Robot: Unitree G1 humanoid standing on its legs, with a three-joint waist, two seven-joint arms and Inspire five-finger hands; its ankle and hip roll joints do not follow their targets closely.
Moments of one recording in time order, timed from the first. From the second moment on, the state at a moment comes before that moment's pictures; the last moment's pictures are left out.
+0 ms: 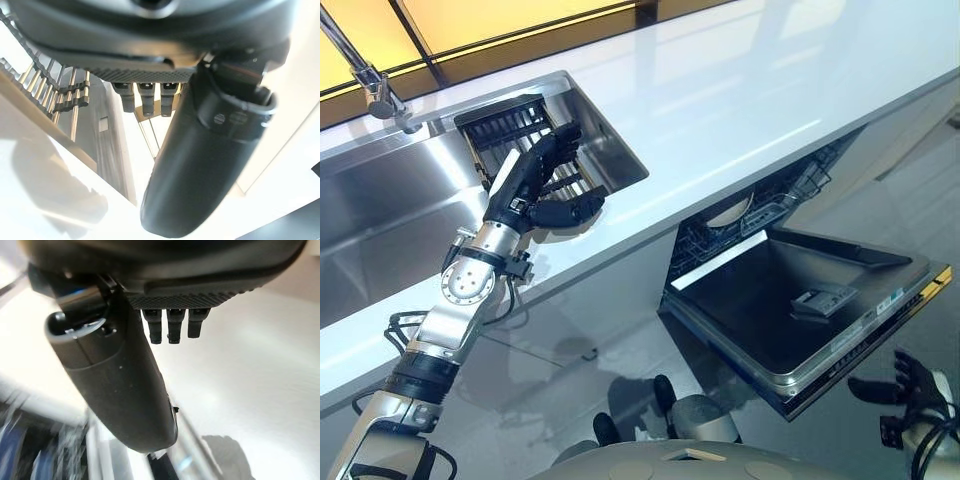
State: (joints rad) left arm -0.22 0.67 -0.17 0.07 -0.35 -0.28 -0.02; right arm 0.32 -0.48 -0.36 0.59 0.11 0.13 -0.24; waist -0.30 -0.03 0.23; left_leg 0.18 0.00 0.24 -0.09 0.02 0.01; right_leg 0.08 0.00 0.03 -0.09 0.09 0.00
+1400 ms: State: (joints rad) left arm -0.25 0.66 -0.20 0.10 -0.36 -0.20 -0.12; right arm 0.25 -0.50 -0.14 0.88 1.27 0.07 0.50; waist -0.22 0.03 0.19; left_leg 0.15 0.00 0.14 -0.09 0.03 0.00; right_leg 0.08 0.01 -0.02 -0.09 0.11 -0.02
